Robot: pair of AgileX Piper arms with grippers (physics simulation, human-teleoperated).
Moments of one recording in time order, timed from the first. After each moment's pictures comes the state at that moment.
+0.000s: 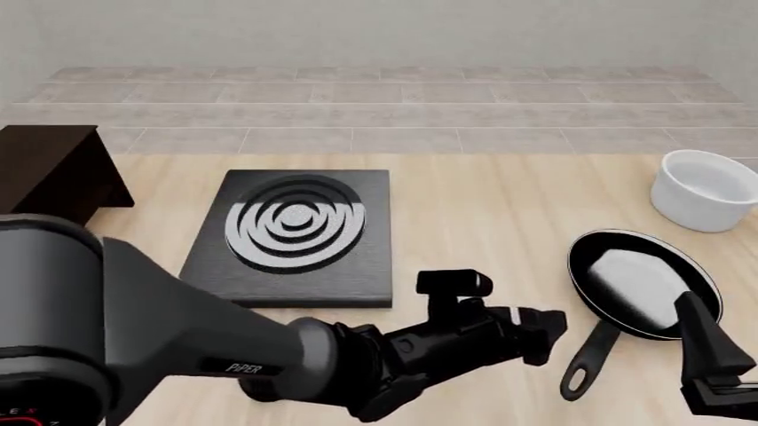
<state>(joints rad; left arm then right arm) -1.09 2.05 -1.01 -0.66 -0.78 0.00 0.00 0.00 0.00 -0.05</state>
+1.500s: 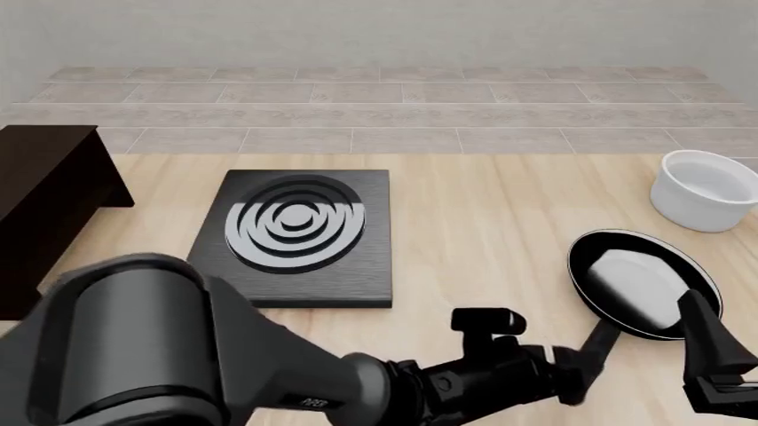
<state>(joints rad) -1.17 2.22 -1.12 -0.72 -0.88 -0.01 0.00 0.00 0.00 -0.03</state>
